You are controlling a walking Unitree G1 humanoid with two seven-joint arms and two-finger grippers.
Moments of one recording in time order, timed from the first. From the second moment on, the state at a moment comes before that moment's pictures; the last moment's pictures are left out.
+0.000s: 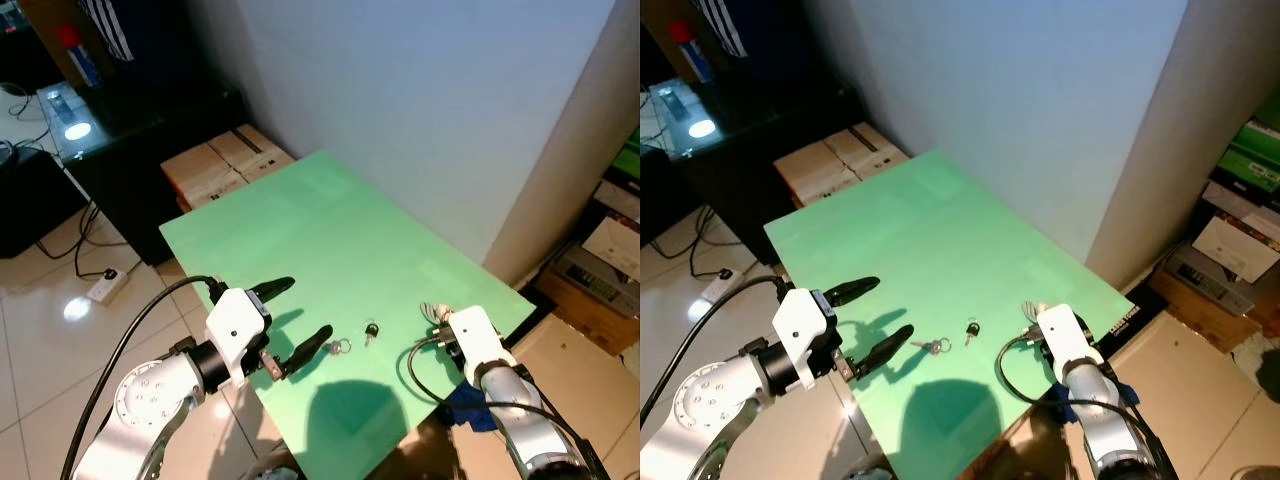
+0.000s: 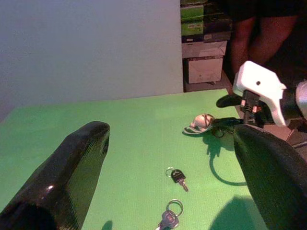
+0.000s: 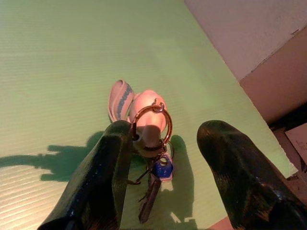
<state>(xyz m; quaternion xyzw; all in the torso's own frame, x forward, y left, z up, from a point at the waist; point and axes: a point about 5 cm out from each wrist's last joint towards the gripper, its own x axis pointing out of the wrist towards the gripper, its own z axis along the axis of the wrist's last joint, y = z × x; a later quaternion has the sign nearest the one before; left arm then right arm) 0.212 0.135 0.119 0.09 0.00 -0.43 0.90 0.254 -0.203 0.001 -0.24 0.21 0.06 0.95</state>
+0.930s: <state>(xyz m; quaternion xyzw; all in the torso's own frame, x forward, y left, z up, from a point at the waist) 0.207 0.139 0.115 0.10 0.01 -0.43 0.90 0.264 -0.199 -0.003 -0.23 0.20 0.08 0.95</state>
